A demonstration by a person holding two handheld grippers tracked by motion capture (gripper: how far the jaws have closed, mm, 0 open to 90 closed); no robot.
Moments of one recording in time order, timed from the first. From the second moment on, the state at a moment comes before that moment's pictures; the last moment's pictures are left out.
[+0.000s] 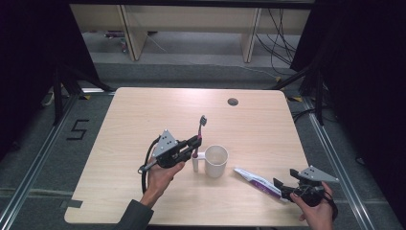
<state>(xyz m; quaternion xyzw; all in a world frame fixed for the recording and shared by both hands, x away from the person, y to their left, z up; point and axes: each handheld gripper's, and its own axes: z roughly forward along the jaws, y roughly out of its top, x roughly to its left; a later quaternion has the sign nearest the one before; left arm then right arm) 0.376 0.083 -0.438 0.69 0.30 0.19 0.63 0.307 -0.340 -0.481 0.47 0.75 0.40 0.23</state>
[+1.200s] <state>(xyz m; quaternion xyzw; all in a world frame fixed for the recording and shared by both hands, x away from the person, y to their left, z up) 0.368 0.094 -0.464 0.73 0.30 0.17 0.59 0.307 -0.338 -0.483 0.47 0.76 0.40 0.22</state>
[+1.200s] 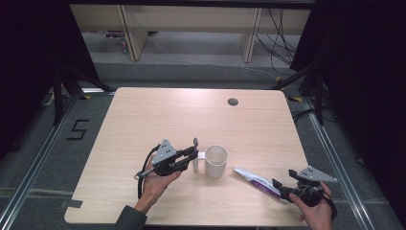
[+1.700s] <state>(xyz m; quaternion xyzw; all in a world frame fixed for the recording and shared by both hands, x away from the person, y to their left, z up) 0.359 0.101 -0.455 0.72 0.32 0.17 0.59 0.307 -0.338 -0.484 0.47 0.76 0.40 0.22</state>
